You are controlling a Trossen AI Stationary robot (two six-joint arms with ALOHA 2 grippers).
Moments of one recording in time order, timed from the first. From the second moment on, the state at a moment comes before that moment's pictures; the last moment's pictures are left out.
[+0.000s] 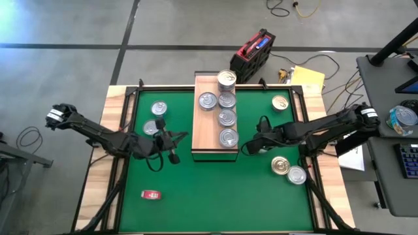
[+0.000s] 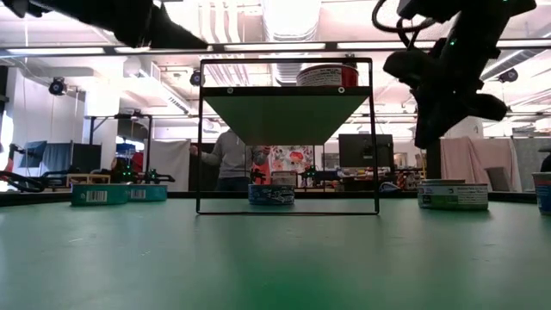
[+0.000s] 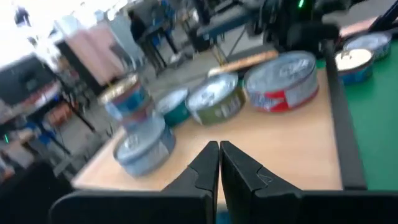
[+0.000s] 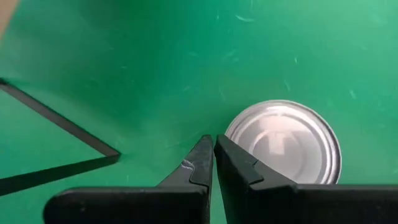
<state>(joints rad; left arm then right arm) -0.34 1.07 0.54 0.30 -0.82 0.27 0.11 1.26 0.80 -0.73 0.30 1.20</state>
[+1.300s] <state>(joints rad) -0.34 1.07 0.54 0.21 -0.82 0.14 0.24 1.46 0.78 -0.80 0.29 1.42</state>
